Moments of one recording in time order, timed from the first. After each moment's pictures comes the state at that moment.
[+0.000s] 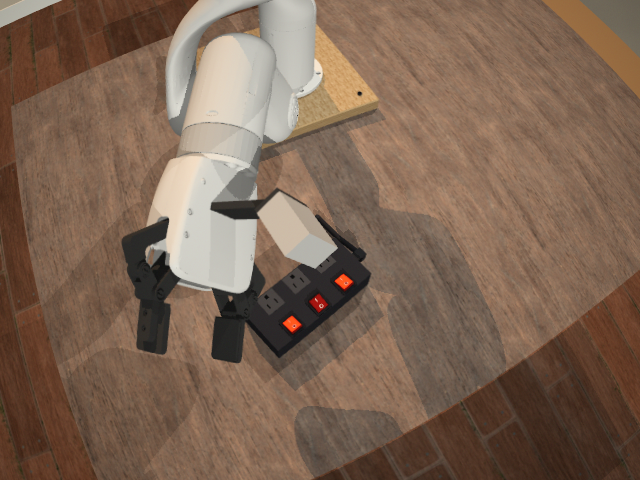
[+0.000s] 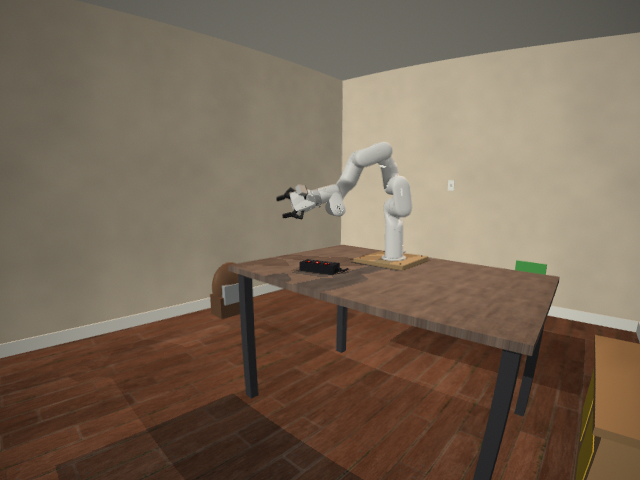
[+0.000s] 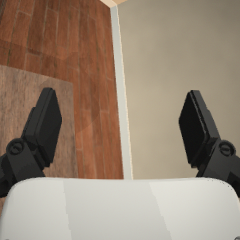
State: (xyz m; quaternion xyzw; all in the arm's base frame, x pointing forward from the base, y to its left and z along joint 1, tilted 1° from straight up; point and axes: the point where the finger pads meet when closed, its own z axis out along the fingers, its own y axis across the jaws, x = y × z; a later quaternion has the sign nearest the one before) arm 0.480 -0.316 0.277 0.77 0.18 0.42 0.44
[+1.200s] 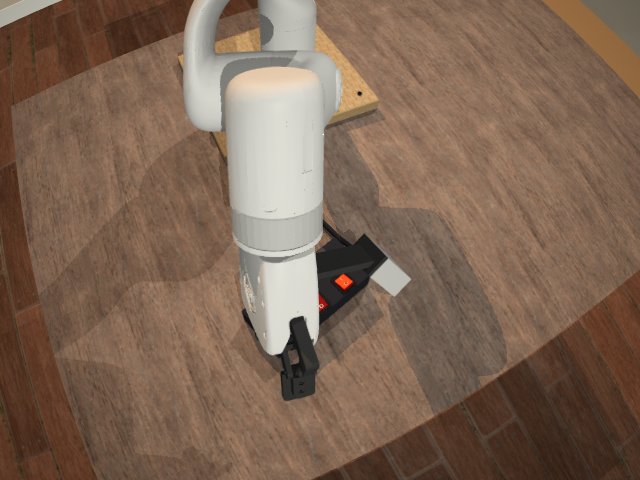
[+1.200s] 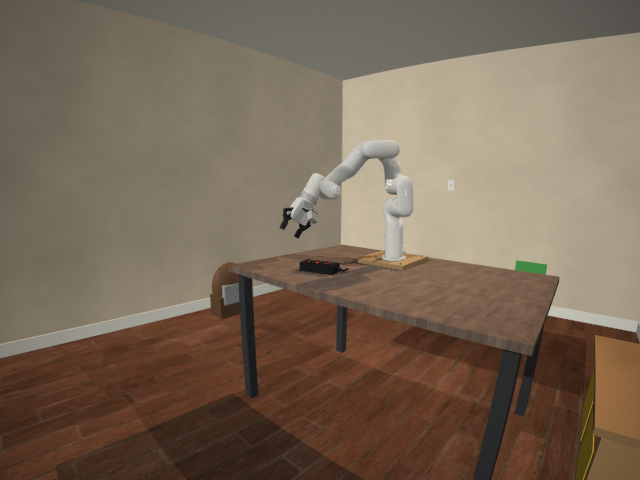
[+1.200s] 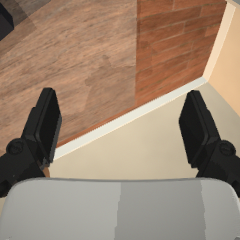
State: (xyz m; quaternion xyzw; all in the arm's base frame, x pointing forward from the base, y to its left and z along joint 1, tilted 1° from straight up) arm 0.498 -0.243 0.172 0.72 0.63 0.11 0.25
